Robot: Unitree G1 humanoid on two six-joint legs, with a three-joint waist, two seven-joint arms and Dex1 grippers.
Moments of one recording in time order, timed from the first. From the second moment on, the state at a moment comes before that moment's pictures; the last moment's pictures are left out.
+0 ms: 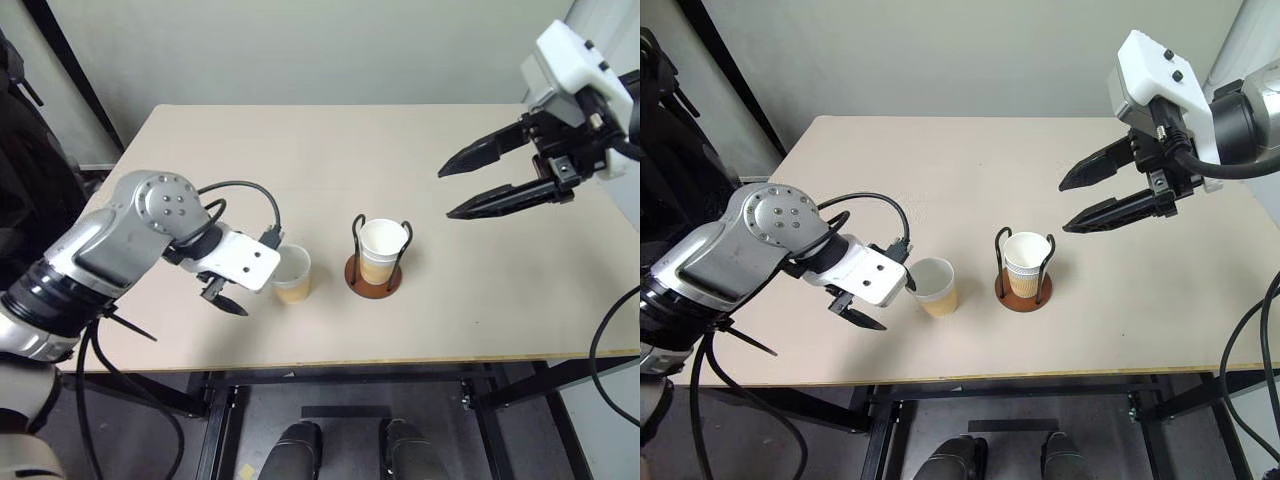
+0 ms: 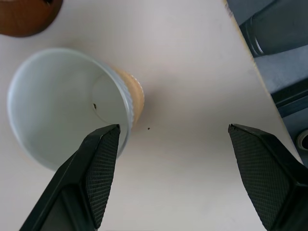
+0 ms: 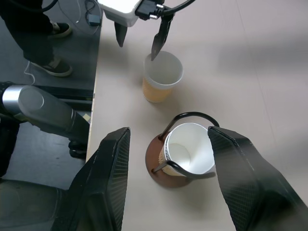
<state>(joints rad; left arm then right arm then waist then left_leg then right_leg) -0.95 1.10 -0.59 -0.06 -0.01 0.09 -1.58 -1.28 -1.10 0.25 -0.17 0.49 0.89 1.54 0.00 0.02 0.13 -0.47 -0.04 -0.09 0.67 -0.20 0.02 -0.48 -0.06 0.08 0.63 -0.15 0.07</state>
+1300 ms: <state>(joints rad) -1.63 0.90 -0.74 0.40 -0.45 0.13 -1.58 -1.03 -1.13 0.14 -0.23 0.47 0.89 1.40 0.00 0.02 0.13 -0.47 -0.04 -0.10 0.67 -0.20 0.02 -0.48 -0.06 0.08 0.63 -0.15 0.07</state>
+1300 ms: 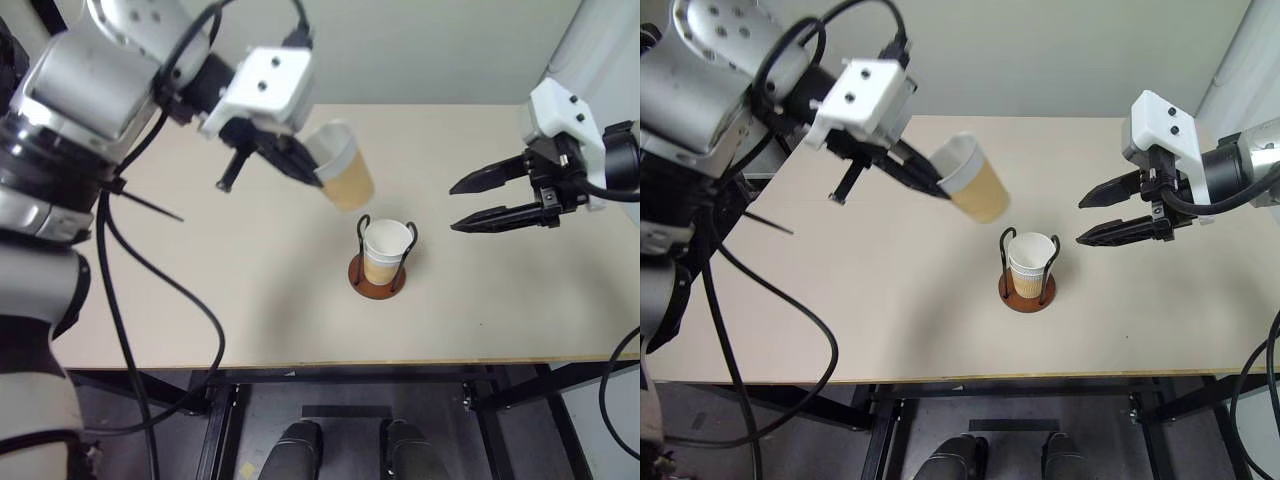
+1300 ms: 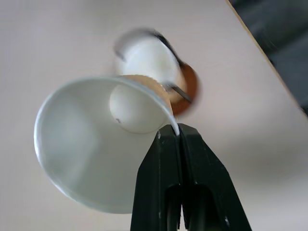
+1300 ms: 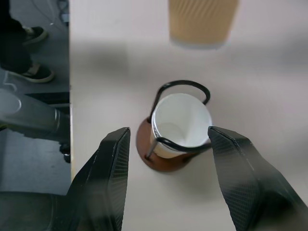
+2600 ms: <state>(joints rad) -1.75 0.57 -1.03 0.79 -0.53 -0.18 -1.58 -0.85 -1.34 -0.08 -0.38 0.64 1.01 1.19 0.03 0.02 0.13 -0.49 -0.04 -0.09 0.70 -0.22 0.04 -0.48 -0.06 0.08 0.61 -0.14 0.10</state>
